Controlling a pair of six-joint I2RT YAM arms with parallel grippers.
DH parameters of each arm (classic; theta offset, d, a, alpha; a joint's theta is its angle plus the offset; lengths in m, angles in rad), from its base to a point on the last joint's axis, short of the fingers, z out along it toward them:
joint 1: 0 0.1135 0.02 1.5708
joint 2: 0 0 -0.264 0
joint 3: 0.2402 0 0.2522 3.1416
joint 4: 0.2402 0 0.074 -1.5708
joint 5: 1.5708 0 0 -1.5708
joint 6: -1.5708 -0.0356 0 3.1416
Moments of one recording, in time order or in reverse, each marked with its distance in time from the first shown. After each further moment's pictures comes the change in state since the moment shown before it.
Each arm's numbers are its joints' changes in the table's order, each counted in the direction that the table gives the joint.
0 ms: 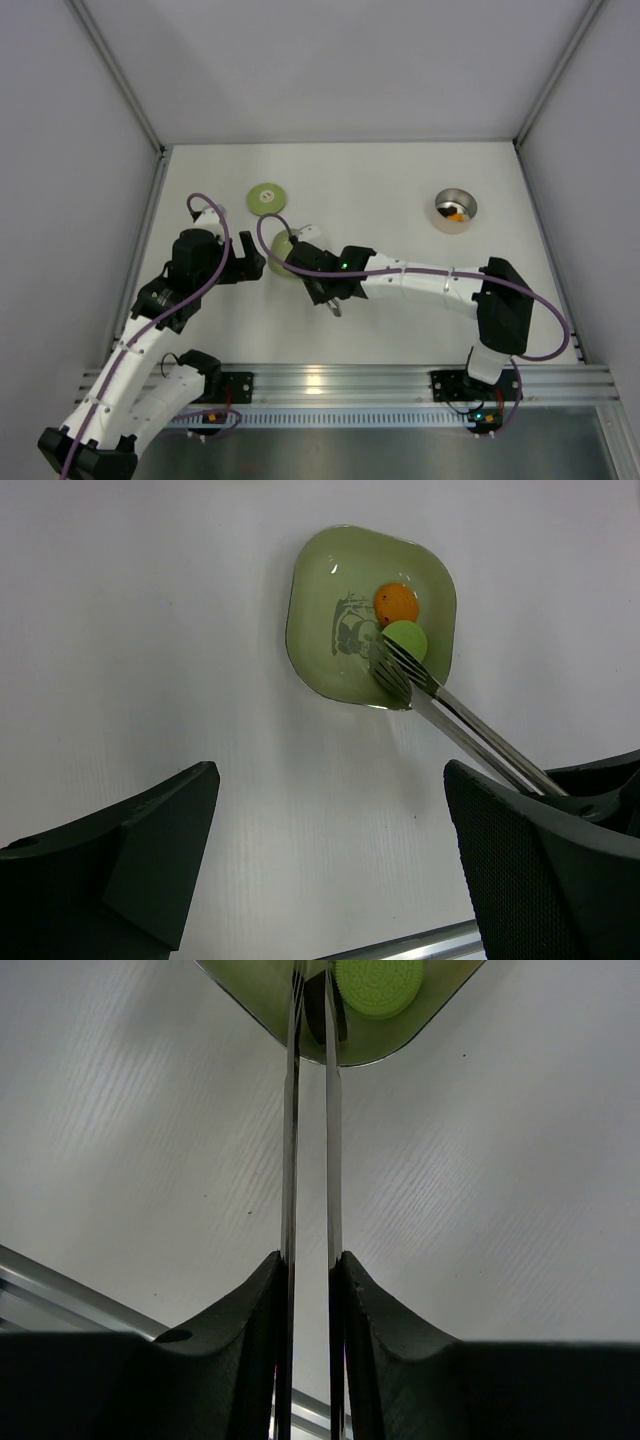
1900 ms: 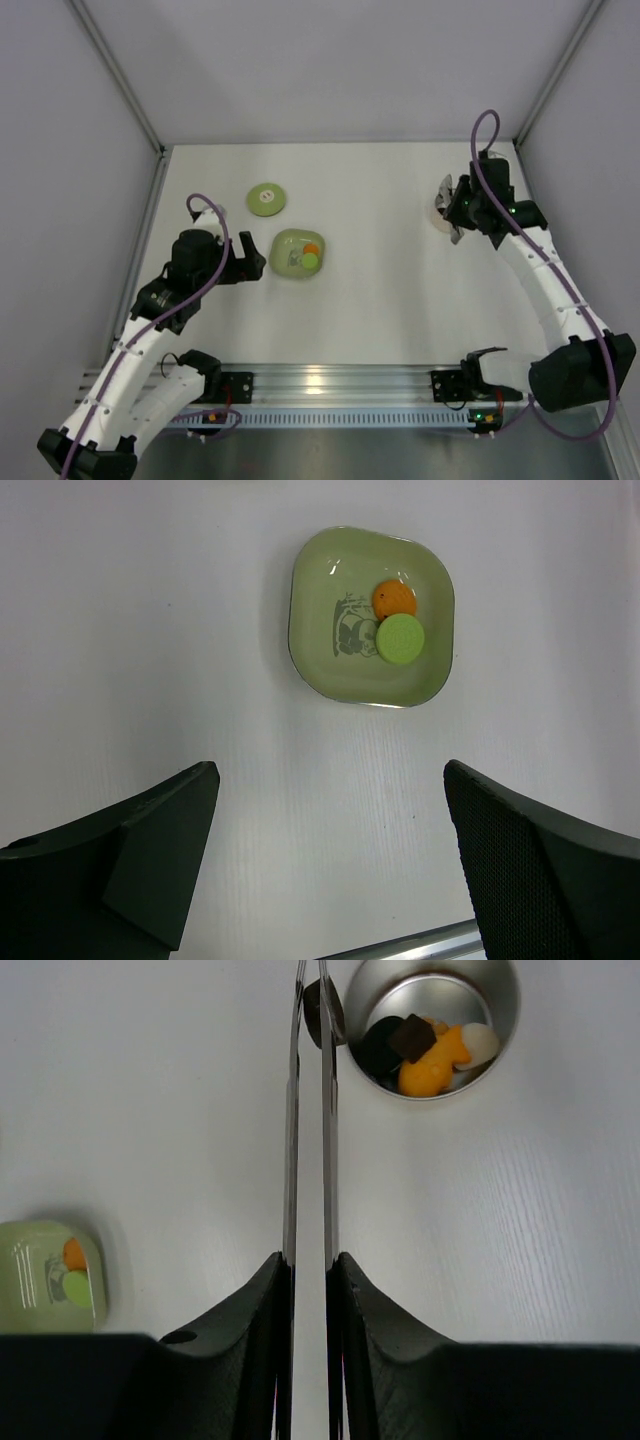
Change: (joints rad) left arm -0.002 0.007 0.000 0.000 0.000 0.000; right arm -0.941 0.499 -0.175 0.000 -0.179 0.076
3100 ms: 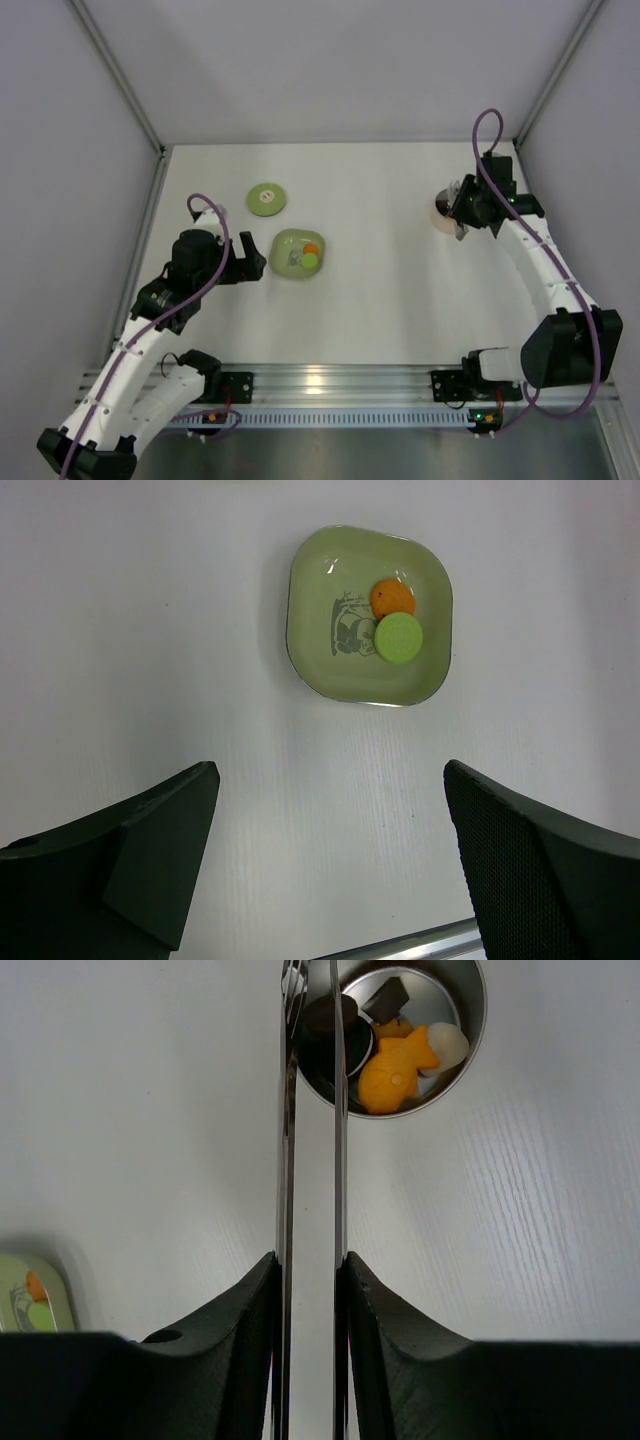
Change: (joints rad) left arm -0.006 0.000 0.000 0.000 0.000 0.000; right arm -0.157 -0.104 -0.031 -0.059 -0.093 0.038
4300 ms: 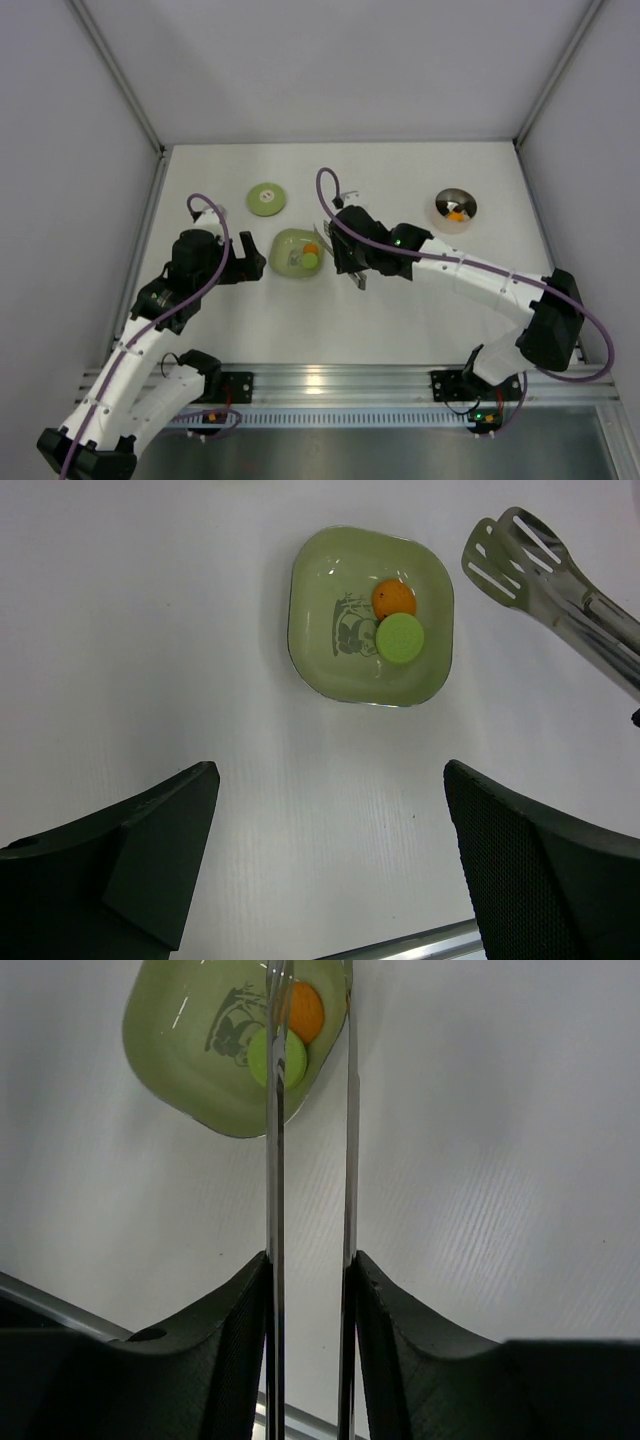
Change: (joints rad) left arm 0.000 0.000 0.000 0.000 -0.004 0.000; right arm 0.882 -0.146 0.095 0.006 0.212 -0.123
